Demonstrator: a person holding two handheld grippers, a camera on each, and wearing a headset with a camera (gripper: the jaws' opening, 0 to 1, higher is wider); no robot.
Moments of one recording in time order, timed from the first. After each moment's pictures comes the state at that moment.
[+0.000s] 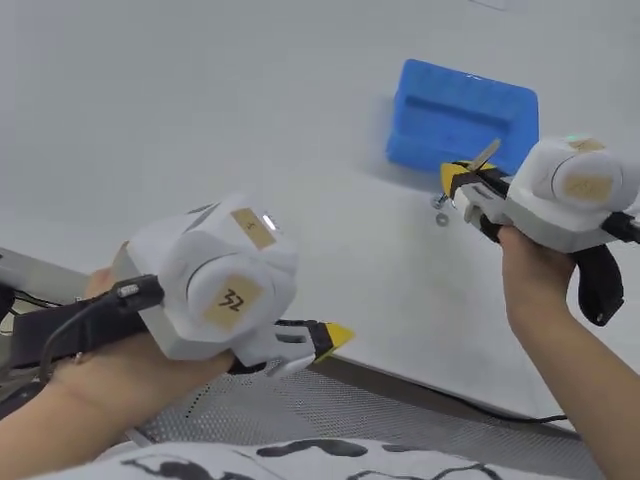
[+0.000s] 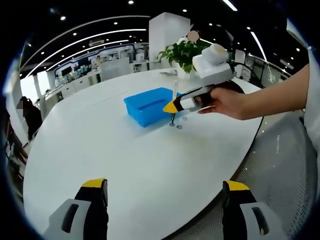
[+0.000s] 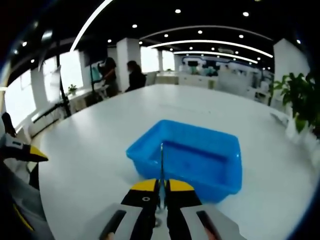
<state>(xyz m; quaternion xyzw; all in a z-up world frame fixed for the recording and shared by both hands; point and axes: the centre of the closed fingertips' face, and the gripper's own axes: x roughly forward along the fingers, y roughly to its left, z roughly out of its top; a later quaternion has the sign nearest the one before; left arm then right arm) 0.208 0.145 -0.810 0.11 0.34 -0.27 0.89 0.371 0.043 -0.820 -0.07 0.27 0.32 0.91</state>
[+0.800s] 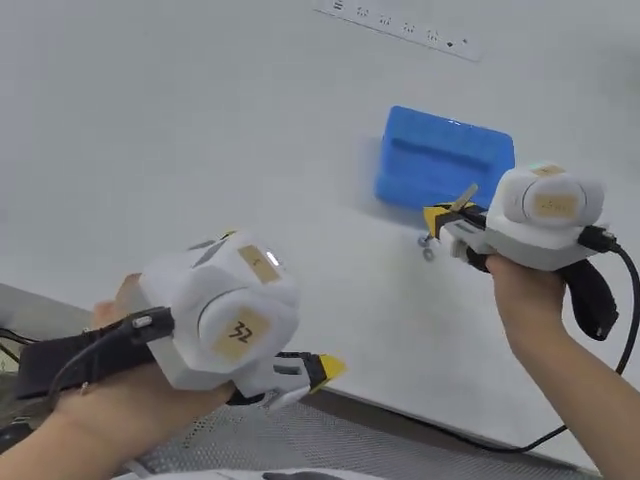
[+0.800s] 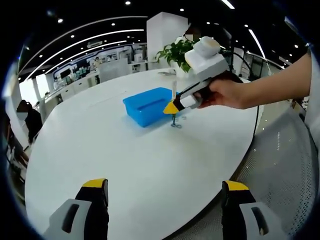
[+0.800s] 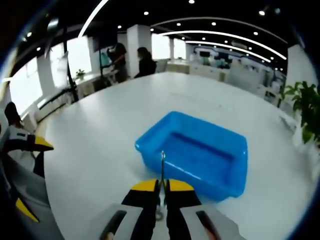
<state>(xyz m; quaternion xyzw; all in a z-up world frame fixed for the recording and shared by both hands) 0.207 0.145 -0.810 0.12 0.34 -0.27 0.89 0.362 0.048 -0.821 -0.11 0.32 0.35 0.87</state>
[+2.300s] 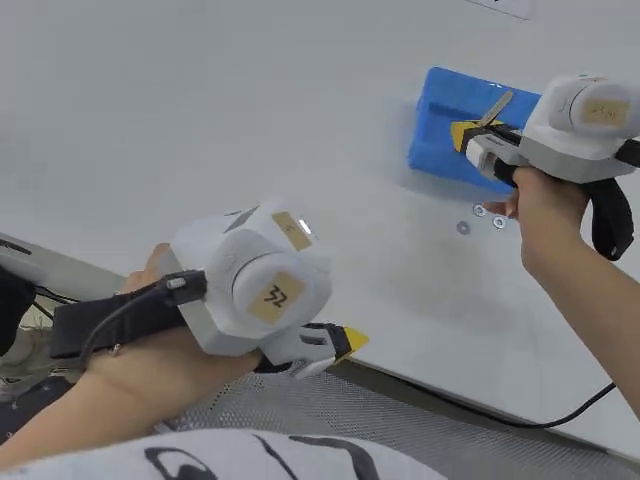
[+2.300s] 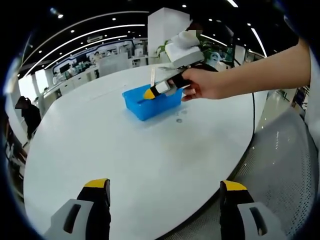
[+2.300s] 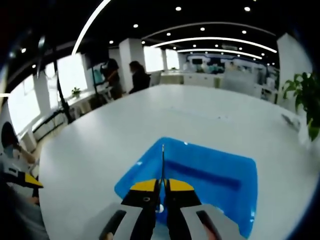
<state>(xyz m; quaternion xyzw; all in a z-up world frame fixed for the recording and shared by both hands) 0.205 0.146 -0.818 0.11 0.37 -0.27 0.88 0.431 0.073 -0.823 -0.05 0.29 0.34 0.89</state>
